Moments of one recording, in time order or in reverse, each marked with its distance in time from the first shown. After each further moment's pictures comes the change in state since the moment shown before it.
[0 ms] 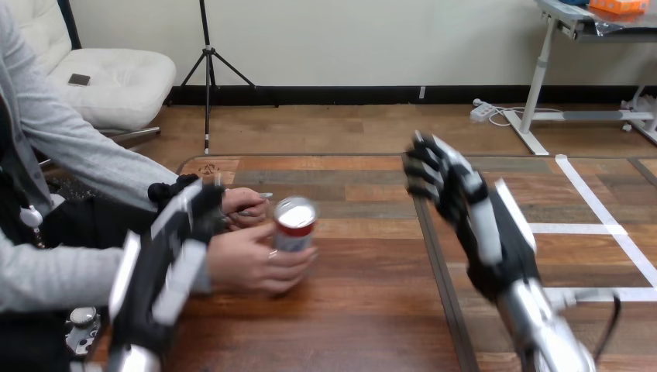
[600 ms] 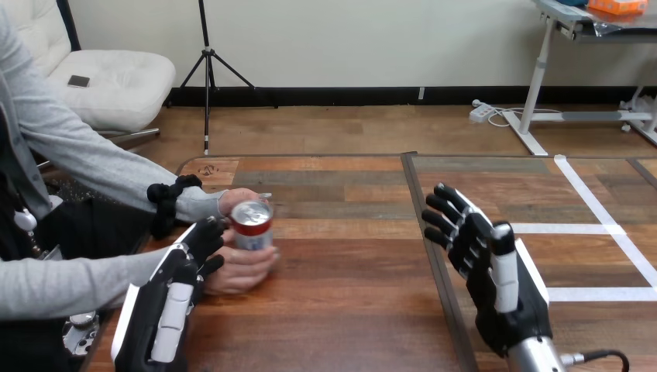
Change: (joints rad) left arm 0.071 -0.074 0.038 0.015 -0.157 -0.015 -0.176; right arm 0.116 0.043 -0.047 0.007 0.095 -0.017 0.096
